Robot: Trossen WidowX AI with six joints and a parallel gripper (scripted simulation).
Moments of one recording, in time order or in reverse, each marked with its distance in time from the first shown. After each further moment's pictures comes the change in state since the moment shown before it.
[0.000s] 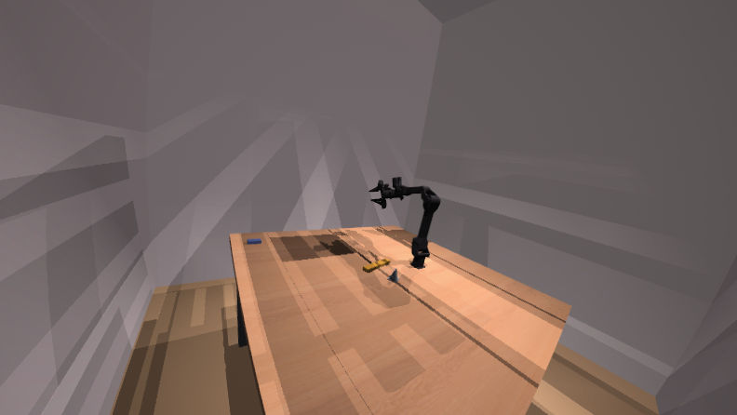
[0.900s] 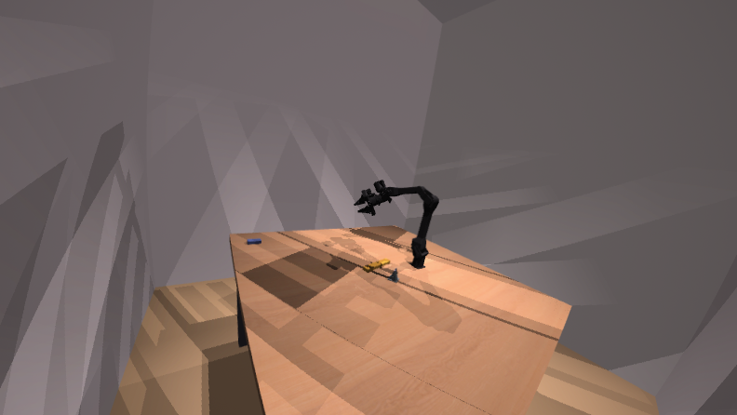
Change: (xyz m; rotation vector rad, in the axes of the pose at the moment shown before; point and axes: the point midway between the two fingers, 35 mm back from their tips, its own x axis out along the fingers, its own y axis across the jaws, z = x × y) arm 0.065 0.004 -0.138 -0.310 0.332 -0.128
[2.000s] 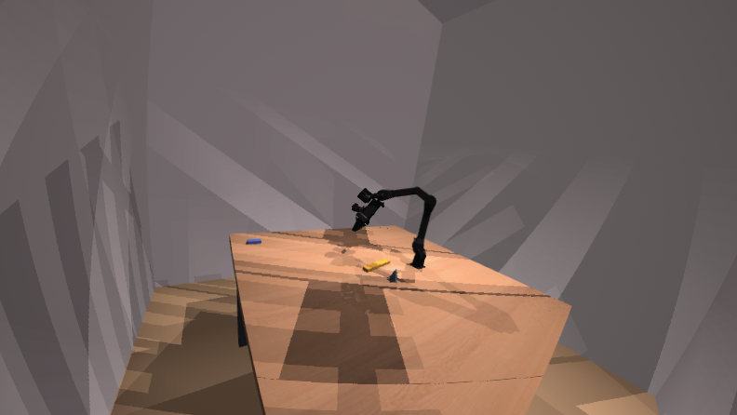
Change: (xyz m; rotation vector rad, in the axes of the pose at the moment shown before) arm 0.045 0.047 -0.175 -0.587 0.511 -0.100
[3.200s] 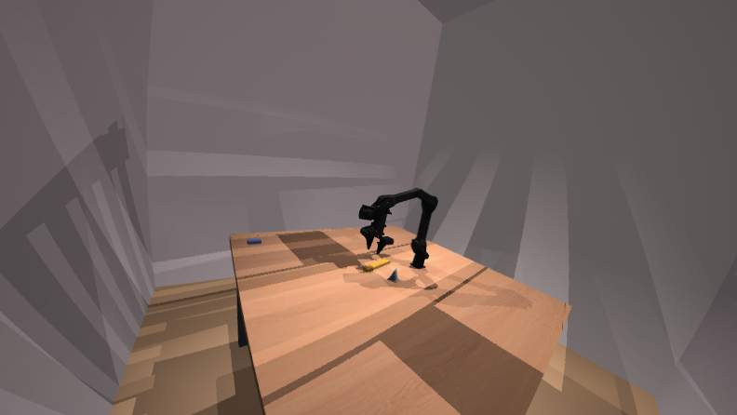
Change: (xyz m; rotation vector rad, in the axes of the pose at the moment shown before) arm 0.018 0.089 -0.138 -0.889 0.537 -0.043
